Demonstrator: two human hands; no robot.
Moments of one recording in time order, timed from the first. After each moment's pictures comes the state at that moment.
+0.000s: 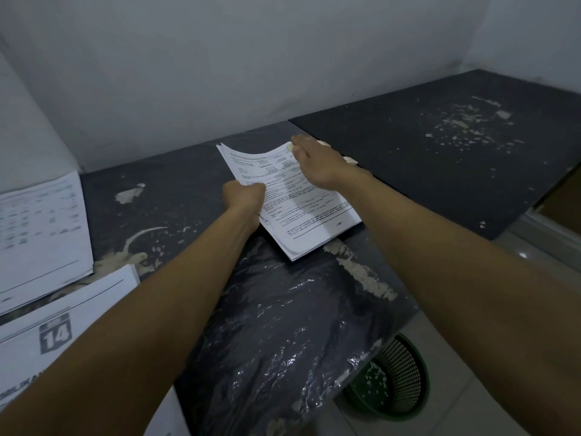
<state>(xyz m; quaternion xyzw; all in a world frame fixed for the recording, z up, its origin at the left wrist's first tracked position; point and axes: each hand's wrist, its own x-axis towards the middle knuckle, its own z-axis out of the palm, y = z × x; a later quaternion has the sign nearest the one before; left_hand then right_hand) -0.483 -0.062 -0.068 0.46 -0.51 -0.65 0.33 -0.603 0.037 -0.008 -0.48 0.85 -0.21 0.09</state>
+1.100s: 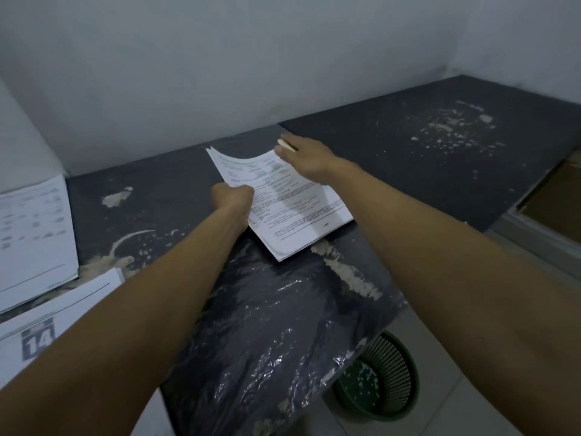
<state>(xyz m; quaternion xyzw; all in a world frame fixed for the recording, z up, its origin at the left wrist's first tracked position) -0.482 -0.060 -0.064 0.48 -0.53 -0.63 0.31 -0.607 0.040 0.007 -0.45 0.84 -0.28 0.14</state>
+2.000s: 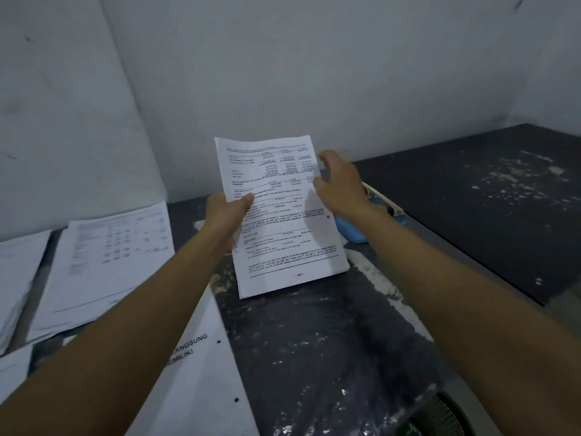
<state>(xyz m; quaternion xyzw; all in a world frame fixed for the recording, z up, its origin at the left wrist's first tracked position) -0.356 -0.129 -0.002 0.40 -0.56 -0.64 0.35 -0.542 -0.006 0.029 -0.48 0.75 -0.46 0.00</state>
